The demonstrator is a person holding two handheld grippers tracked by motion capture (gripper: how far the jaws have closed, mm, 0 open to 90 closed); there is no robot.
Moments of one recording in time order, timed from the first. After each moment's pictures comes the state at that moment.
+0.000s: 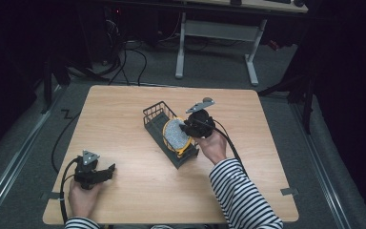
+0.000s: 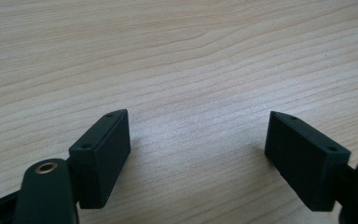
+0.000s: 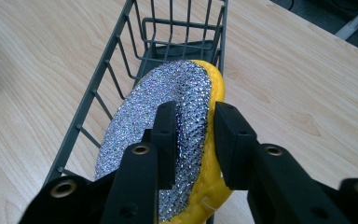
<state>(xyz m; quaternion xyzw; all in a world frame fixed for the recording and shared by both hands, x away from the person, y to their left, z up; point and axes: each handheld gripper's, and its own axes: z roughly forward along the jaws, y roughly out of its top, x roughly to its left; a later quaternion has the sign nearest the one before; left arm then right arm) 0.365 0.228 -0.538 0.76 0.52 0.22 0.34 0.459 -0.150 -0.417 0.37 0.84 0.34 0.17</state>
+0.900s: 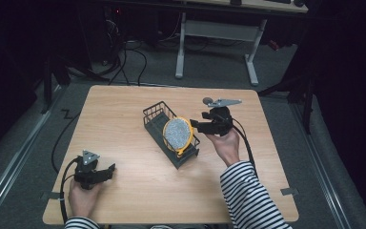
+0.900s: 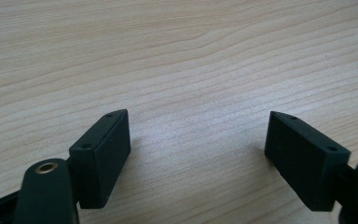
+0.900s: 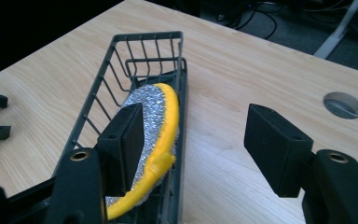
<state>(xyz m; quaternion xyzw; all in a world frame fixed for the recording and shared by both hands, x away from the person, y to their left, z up) 0.365 0.228 -0.537 0.76 0.52 0.22 0.34 0.447 -0.203 -0.396 0.42 0.78 0.42 0.17</state>
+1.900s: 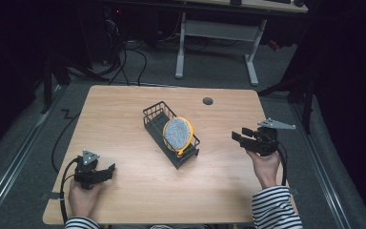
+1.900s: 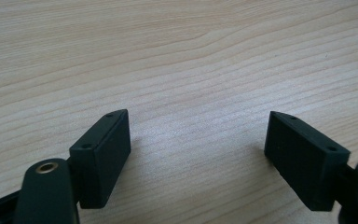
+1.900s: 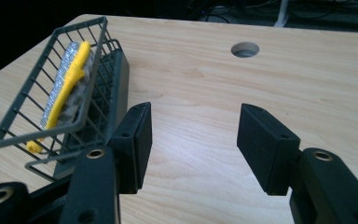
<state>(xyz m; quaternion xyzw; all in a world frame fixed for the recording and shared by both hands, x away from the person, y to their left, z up) 0.365 0.228 -0.538 0.75 0.52 0.22 0.34 0.380 -0.319 -0.417 0.51 0.71 0.44 0.19</state>
